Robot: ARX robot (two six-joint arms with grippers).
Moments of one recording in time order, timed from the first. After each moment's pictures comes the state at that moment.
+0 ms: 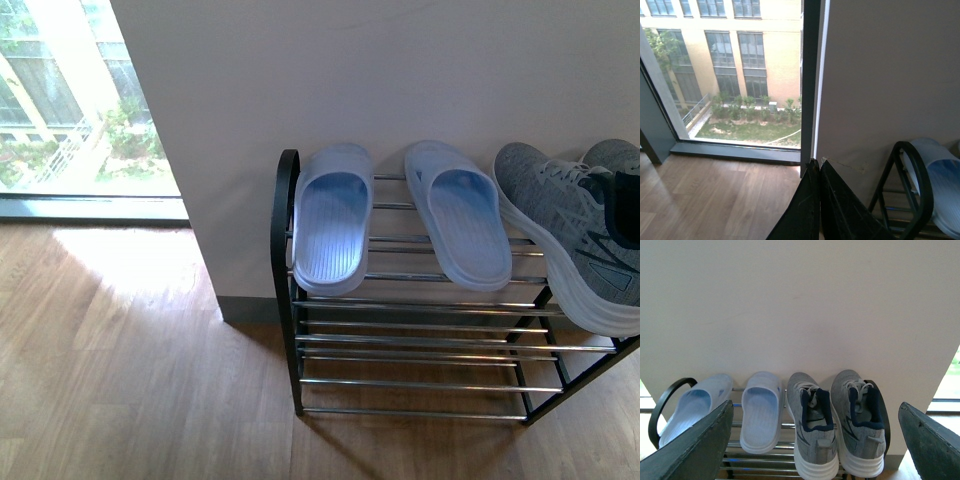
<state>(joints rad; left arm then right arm) -0.01 0.82 0.03 0.78 -0.01 -0.01 0.00 0.00 0.02 0.00 0.00 0.00</state>
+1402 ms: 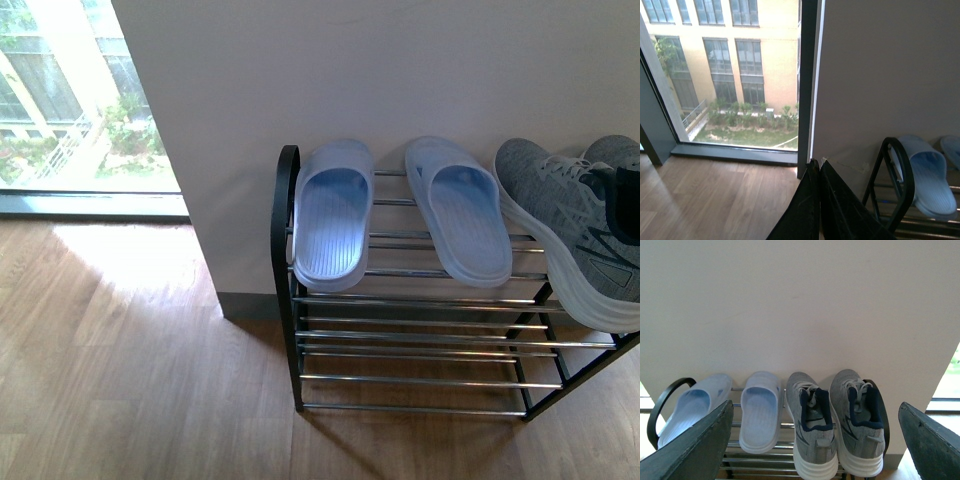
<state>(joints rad) 0.00 0.03 0.01 0.01 0.00 -0.01 0.00 0.00 0.02 0.00 0.00 0.00</state>
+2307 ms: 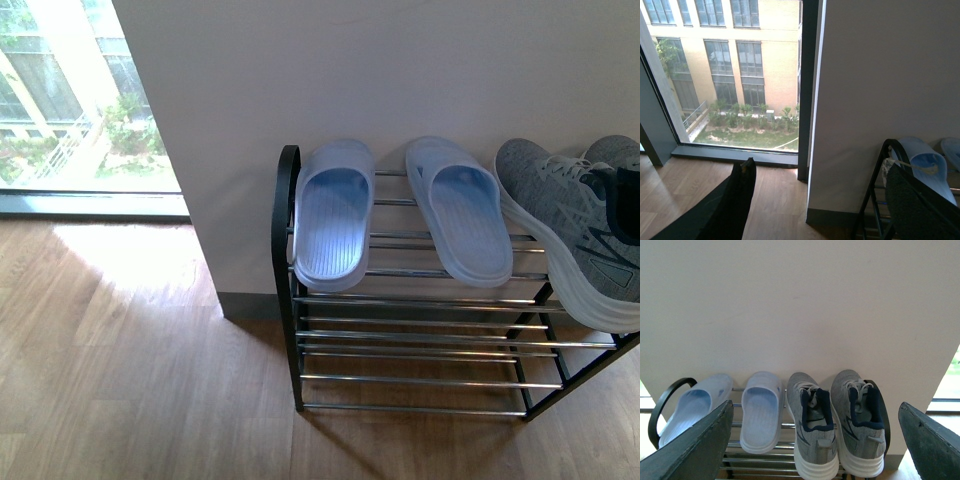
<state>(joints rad) 0.00 0.02 0.01 0.00 0.00 -0.01 0.00 0.00 0.02 0.00 0.00 0.00</state>
